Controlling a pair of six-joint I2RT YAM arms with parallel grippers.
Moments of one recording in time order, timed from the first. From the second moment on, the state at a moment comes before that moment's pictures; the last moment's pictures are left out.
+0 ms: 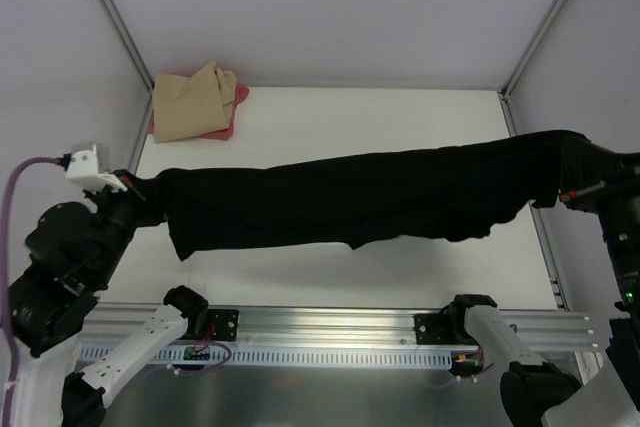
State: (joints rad) left arm -0.50 0.57 1.33 -0.97 -0.38 -0.38; right arm 0.01 0.90 2.12 -1.12 -0.02 0.39
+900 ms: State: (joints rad) left arm -0.43 0.99 1.37 -0.74 -0.33 -0.28; right arm -0.01 1.22 1.87 -0.92 -0.05 0.43
